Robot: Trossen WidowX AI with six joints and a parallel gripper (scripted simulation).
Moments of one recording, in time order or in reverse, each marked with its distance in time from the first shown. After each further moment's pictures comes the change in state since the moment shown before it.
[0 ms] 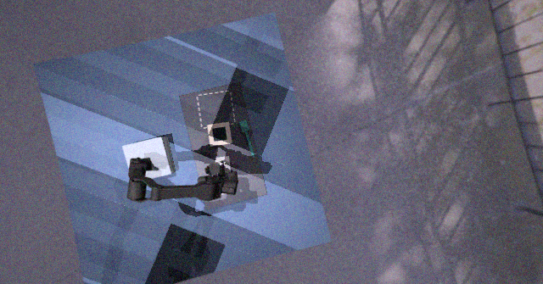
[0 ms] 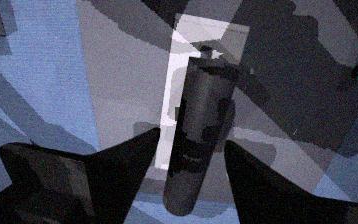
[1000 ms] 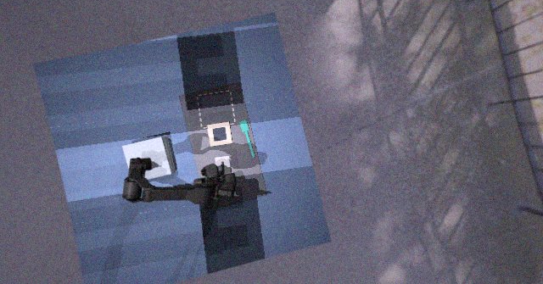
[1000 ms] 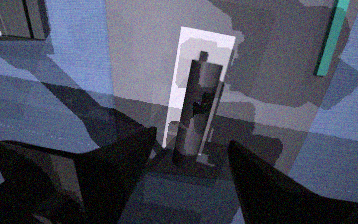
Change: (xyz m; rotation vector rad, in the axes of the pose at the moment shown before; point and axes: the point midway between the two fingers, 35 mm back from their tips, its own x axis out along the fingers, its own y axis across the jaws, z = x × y) arm -0.052 0.002 0.000 -0.005 0.000 -0.002
